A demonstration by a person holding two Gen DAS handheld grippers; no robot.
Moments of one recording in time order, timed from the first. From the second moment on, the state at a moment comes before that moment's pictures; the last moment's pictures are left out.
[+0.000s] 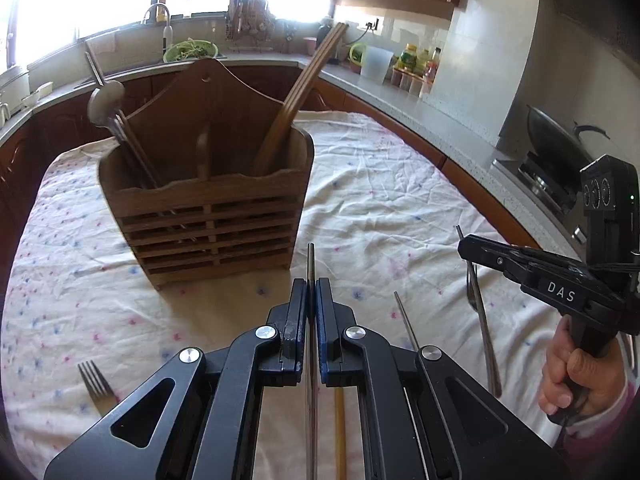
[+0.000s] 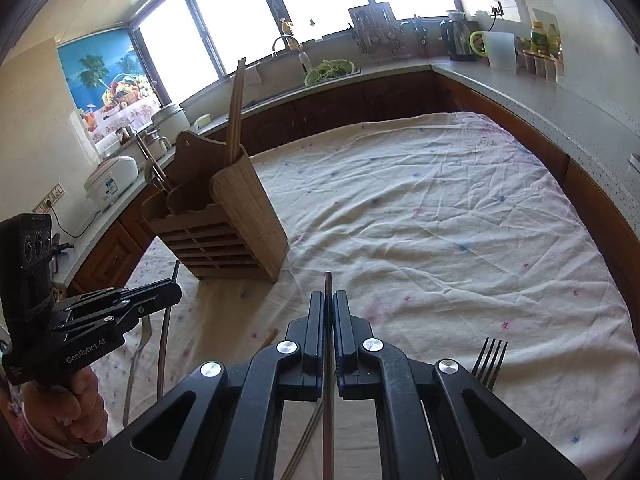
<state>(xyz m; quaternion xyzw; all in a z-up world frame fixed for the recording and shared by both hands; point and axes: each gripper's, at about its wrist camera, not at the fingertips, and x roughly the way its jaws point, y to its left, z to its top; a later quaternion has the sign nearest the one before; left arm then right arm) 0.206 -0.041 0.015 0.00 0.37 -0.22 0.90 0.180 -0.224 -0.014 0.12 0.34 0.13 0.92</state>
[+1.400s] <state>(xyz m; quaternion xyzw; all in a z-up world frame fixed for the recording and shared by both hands) 0.127 0.054 0.093 -0.08 0.24 -0.17 0.95 0.133 -0.201 0.079 0.13 0.22 0.18 0.95</state>
